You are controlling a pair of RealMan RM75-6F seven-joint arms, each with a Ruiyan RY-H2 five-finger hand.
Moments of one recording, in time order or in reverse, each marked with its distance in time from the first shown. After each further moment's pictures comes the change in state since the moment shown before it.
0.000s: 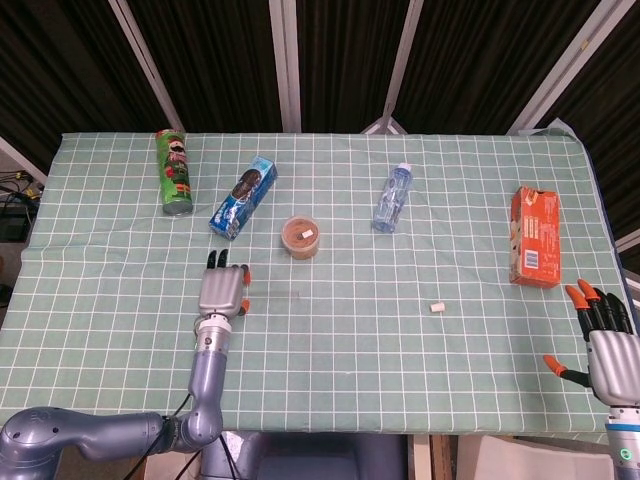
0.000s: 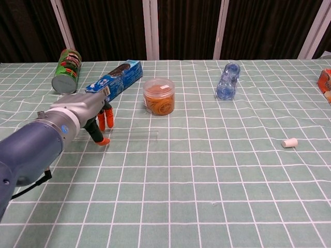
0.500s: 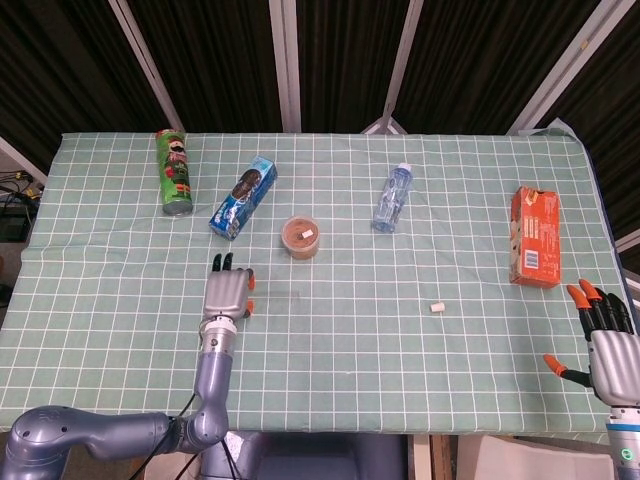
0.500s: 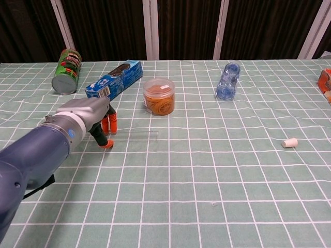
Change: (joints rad) left arm -0.017 -0.022 0.003 0.021 -0.021 -0.009 0.008; right arm -0.003 0.002 0.005 -0.005 0.002 -0.001 0.014
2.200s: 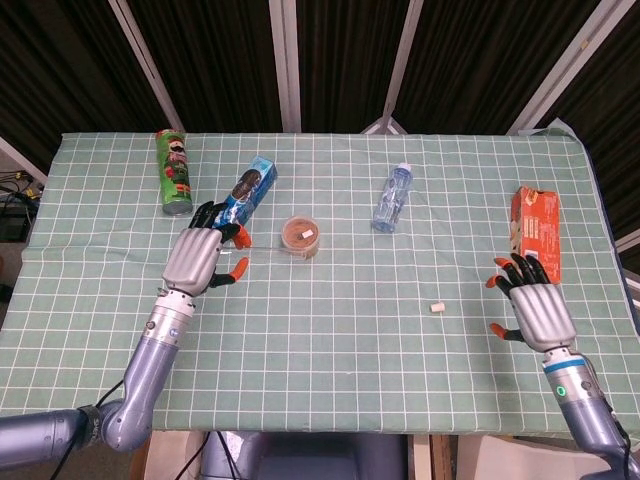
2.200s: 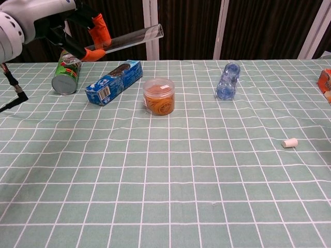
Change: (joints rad) left arm 0.100 0.479 -0.039 -0.437 0.360 -0.106 -0.467; right arm 0.267 -0.050 0.080 -0.013 0.066 -0.336 -0.260
